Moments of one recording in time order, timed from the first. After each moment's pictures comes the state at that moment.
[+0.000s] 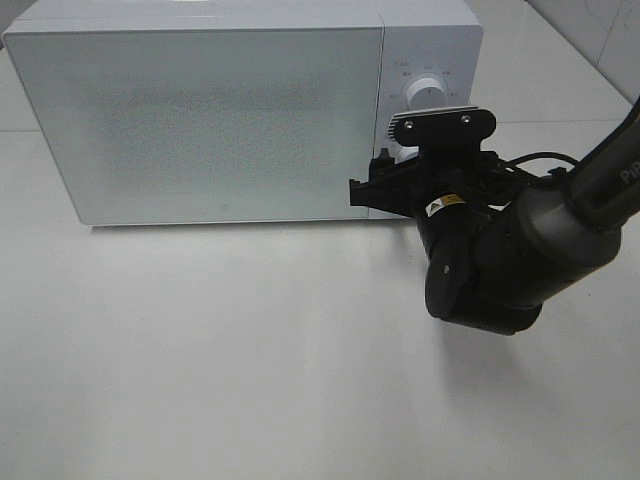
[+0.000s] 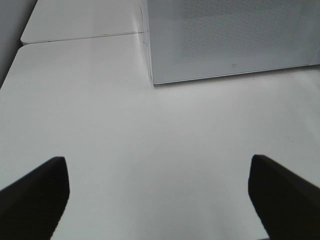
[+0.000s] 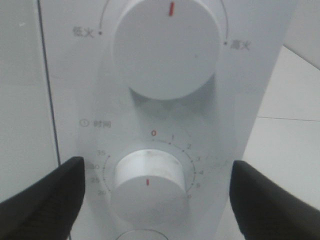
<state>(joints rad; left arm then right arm) -0.02 0.00 -0.50 -0.10 1.04 0.14 0.65 2.09 -0.80 0.73 -1.21 -0.34</state>
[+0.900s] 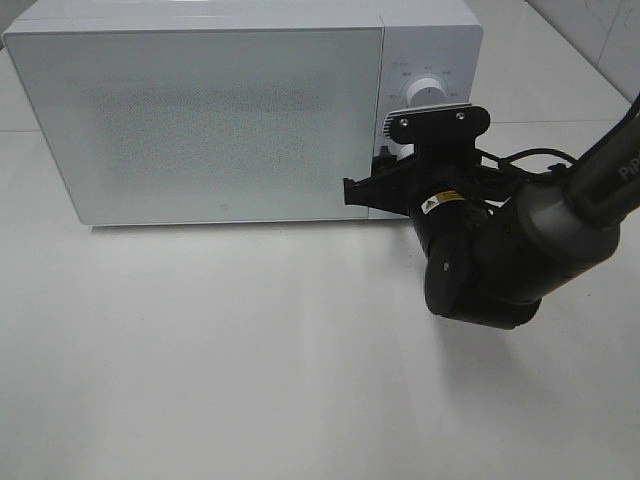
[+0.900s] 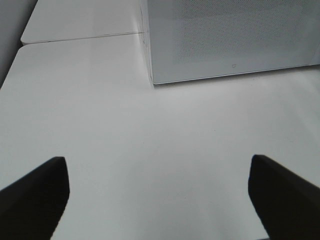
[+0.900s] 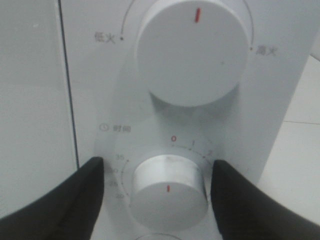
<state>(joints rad) -0.02 0.00 -0.50 -0.10 1.04 0.14 0.65 2.09 -0.81 0.68 -1.18 -0.32</state>
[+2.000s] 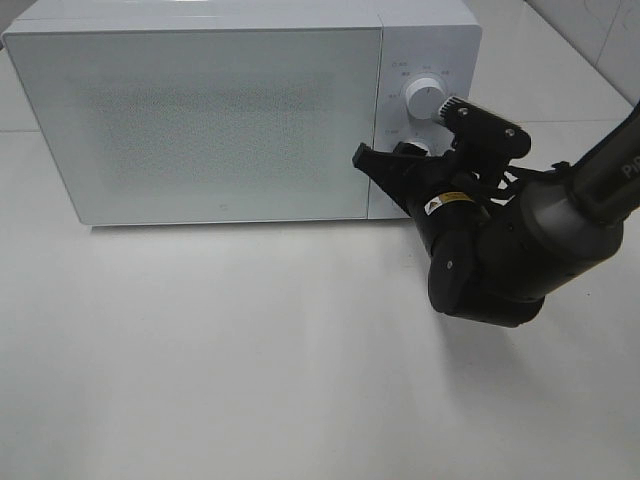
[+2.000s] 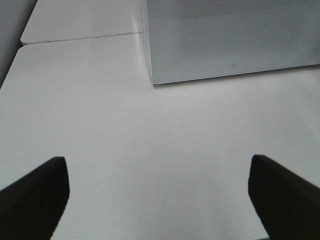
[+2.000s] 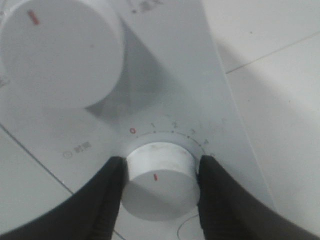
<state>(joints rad) -0.02 0.00 -0.50 -0.10 1.04 0.14 0.64 2.09 -0.81 0.67 -1.15 0.29</state>
